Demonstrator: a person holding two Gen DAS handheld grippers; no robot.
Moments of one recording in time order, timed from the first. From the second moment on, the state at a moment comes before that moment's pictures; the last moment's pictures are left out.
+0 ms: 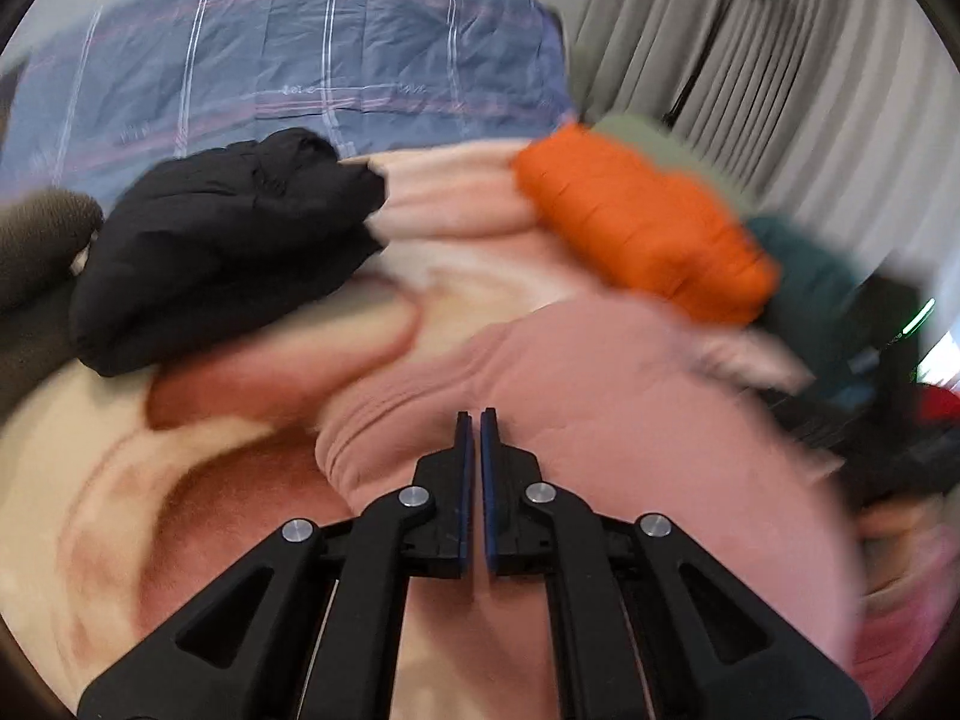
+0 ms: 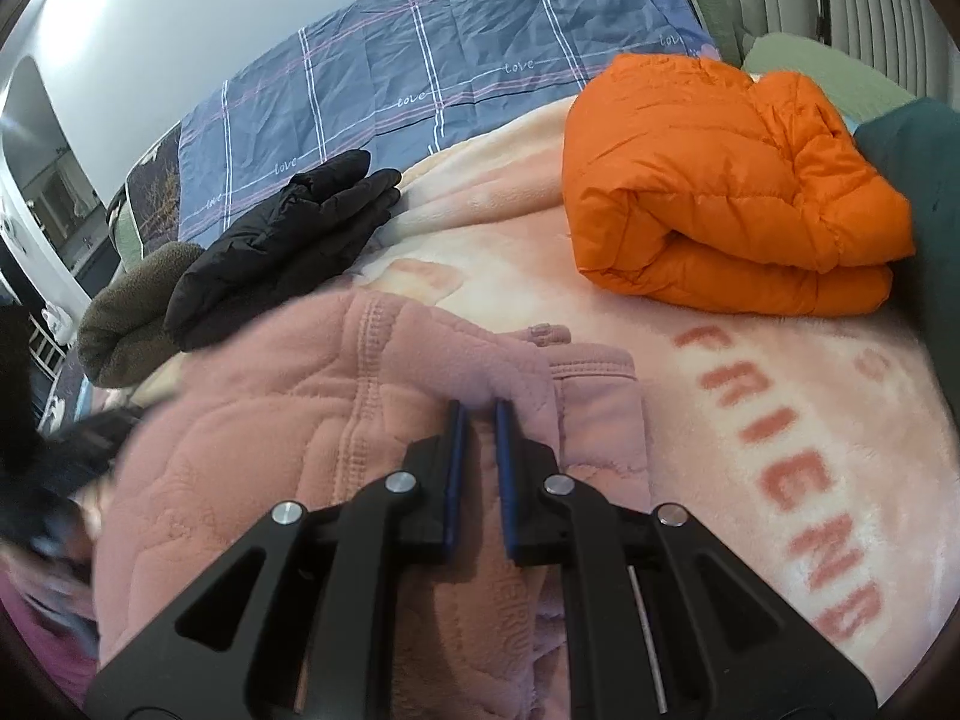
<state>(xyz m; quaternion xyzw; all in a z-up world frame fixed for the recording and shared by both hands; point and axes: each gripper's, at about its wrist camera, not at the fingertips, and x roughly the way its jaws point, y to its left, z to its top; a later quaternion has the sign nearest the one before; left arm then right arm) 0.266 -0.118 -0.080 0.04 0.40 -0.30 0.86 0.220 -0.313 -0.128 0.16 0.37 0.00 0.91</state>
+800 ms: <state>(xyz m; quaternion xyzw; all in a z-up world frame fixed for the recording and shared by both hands) 0.024 -0.072 -0.064 0.14 0.35 -0.36 0.86 0.221 -0.309 -0.124 0.14 0.38 -0.02 0.92</state>
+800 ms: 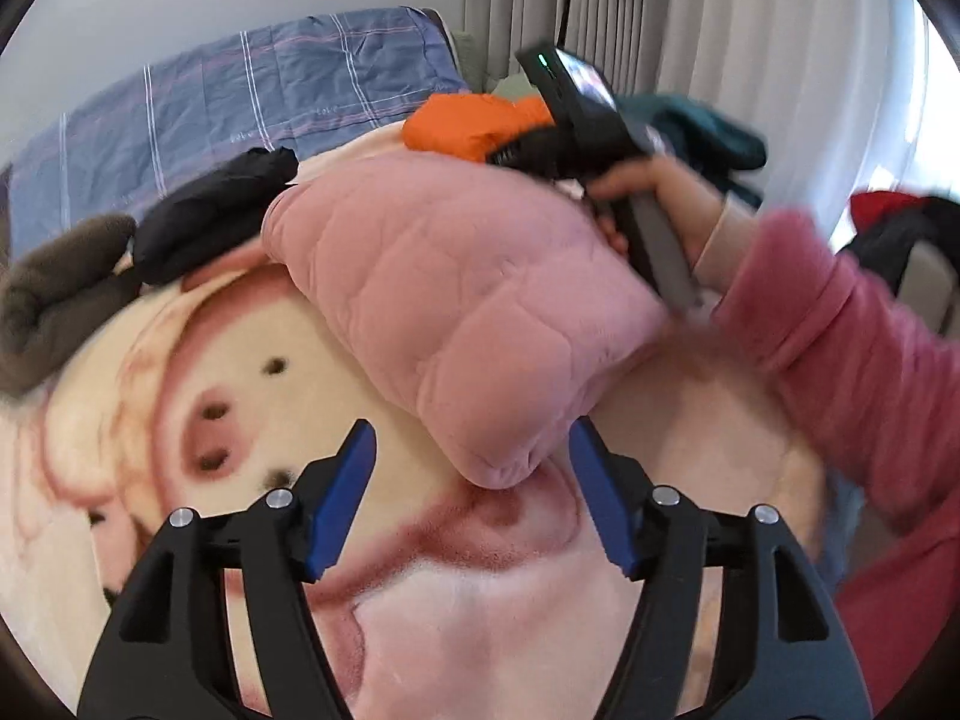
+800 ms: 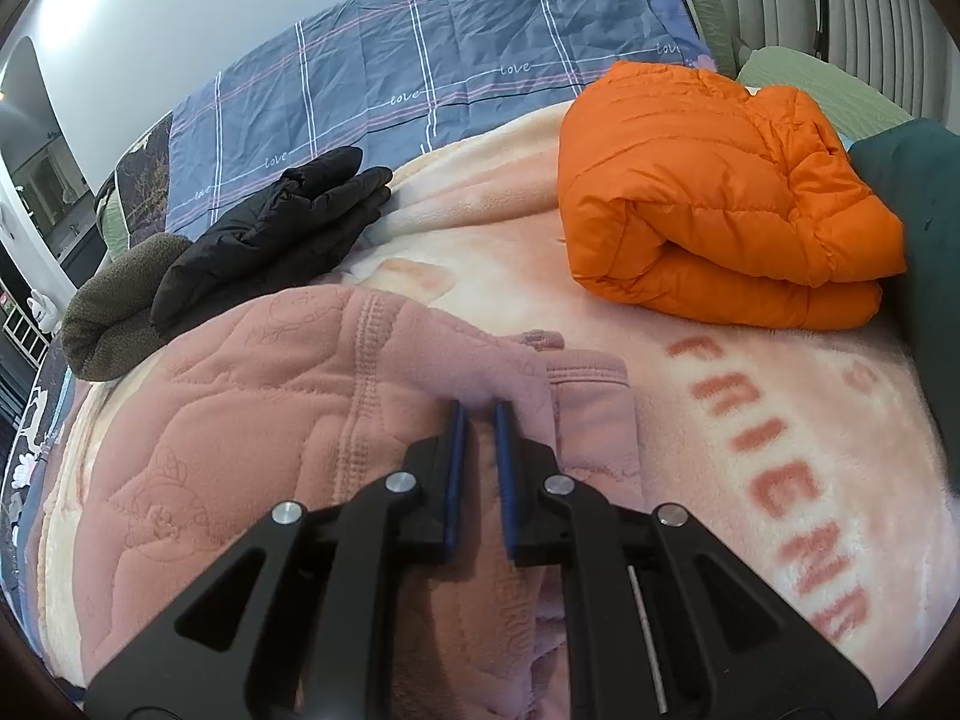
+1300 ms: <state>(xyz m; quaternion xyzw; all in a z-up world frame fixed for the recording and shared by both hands) 0.067 -0.066 -0.114 0.13 0.41 -0.24 0.87 0.218 -0.305 -0.126 0.14 0.37 -0.03 0.92</state>
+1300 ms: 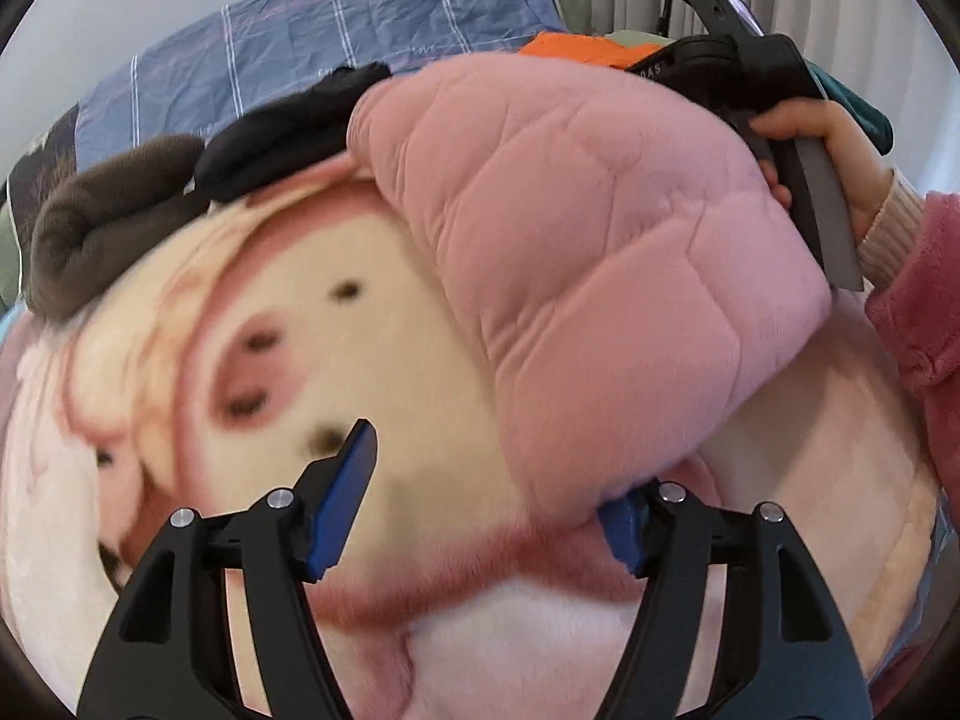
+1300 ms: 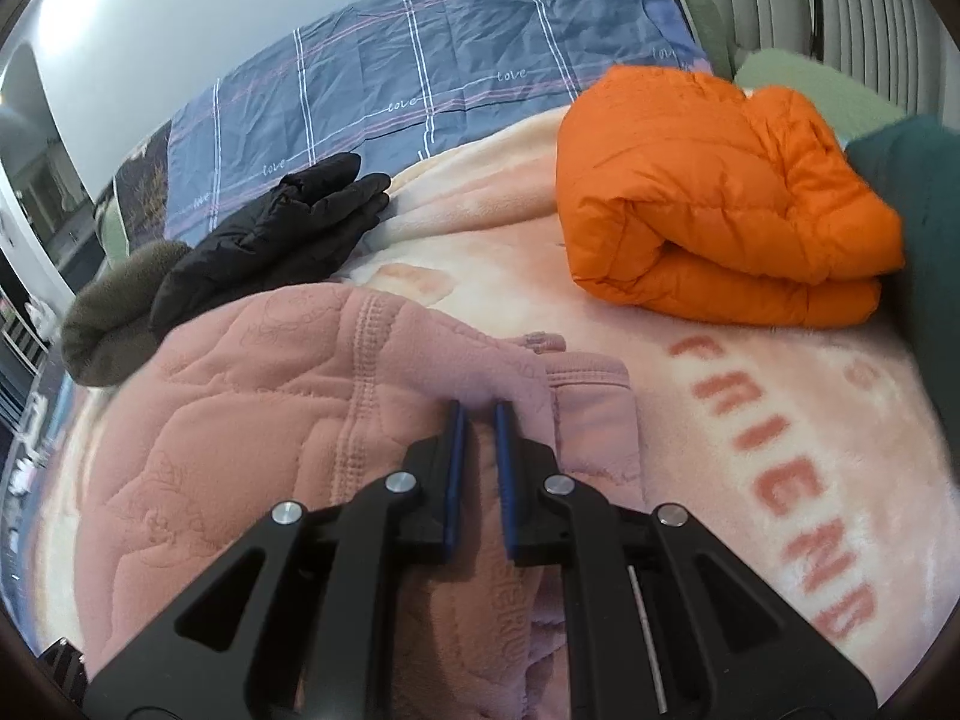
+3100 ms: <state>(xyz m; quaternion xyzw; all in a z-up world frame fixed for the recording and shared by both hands) 0.155 -0.167 -0.049 0.16 0.33 -0.30 0.88 0.044 -0.343 -0.115 0.32 0.31 0.03 0.89</state>
